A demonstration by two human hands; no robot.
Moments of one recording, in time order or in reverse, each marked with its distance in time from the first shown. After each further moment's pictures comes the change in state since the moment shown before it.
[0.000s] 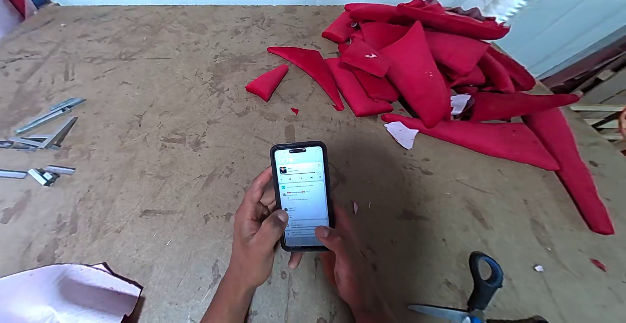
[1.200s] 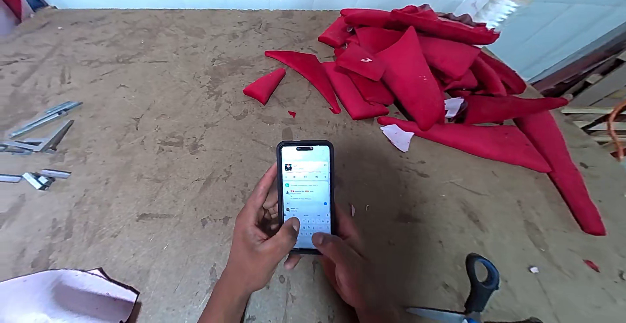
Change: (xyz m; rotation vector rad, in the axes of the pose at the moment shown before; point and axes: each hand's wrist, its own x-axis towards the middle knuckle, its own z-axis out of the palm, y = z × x) left_hand 0.001 0.006 0.004 0.080 -0.053 -0.015; right_hand 0.000 -0.006 -0.005 0.047 -0.071 -0.009
